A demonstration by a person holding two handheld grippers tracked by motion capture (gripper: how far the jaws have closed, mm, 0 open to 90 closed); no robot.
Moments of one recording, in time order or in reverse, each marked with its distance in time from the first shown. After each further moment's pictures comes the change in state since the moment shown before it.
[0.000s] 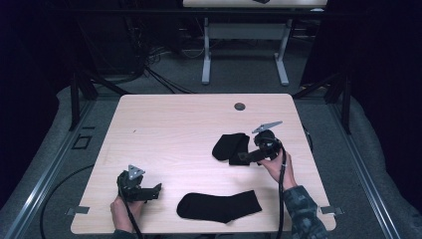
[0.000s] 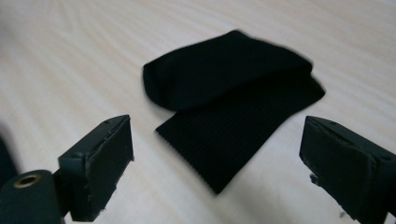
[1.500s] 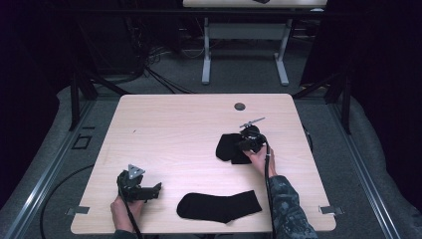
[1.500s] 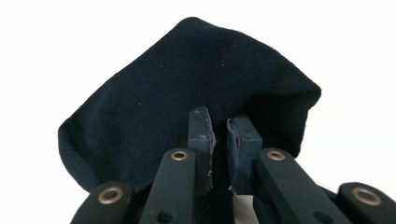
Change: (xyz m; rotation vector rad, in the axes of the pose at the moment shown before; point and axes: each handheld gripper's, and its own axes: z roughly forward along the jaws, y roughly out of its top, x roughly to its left) left arm 0.000 0.000 0.001 -0.003 0.005 -0.004; right arm -0.018 0.011 0.075 0.073 -0.066 0.126
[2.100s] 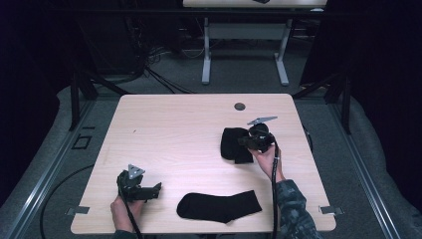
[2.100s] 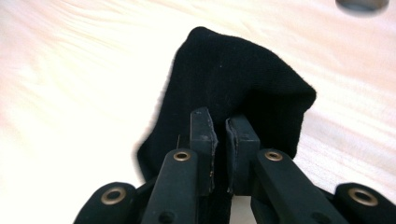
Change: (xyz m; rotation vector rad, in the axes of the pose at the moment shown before) left arm 0.000 0.000 0.000 0.003 0.001 0.002; right arm 0.017 -0.002 -0.063 -0.169 0.041 -0.042
